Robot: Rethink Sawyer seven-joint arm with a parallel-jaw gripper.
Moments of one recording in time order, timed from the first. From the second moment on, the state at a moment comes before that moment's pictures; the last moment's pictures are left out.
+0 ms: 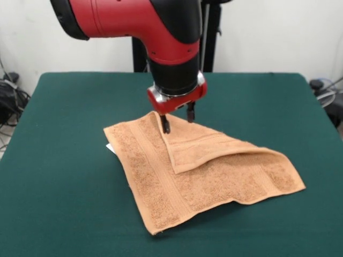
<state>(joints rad) -0.54 -0.52 0.37 1.59 -0.35 0.78 1.19</state>
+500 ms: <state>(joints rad) -0.55 -0.52 0.40 1.59 -0.35 0.78 1.19</state>
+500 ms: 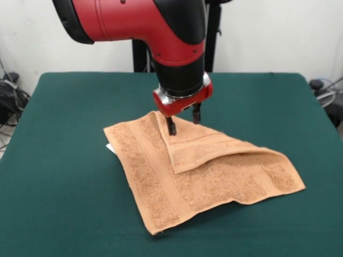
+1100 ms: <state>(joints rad) -0.55 -0.52 0.40 1.58 -0.47 0.77 1.19</state>
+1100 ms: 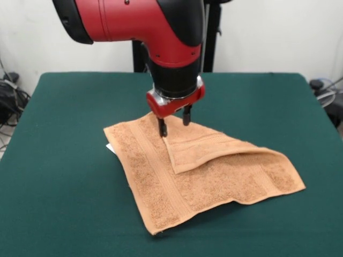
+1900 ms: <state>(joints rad) -0.55 -0.50 0.40 1.58 -0.57 0.64 1.19</state>
